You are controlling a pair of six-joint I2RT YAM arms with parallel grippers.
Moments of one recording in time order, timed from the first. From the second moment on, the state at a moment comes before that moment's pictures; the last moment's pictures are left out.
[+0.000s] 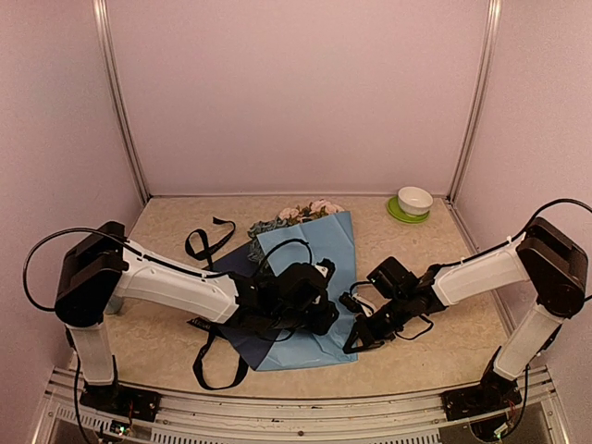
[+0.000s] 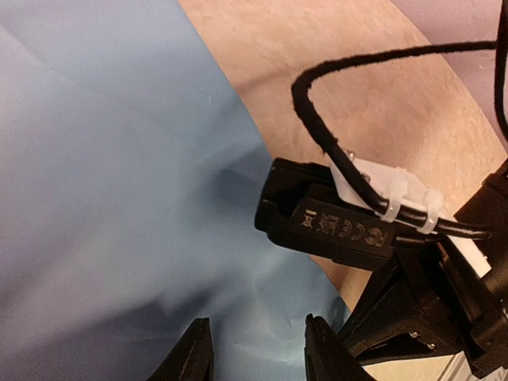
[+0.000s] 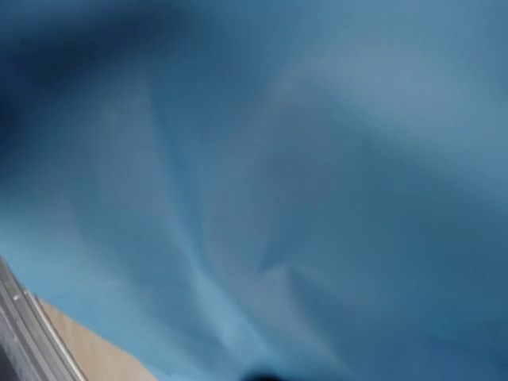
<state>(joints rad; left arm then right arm) -1.18 1.91 1.17 0.01 -0.22 -0.59 0.80 1.65 0.69 -0.15 -0.58 0.47</state>
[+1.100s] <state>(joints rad) -1.08 2.00 1.09 0.10 -0.10 -0.62 0.51 1.69 0.79 -0.10 -0.64 0.41</state>
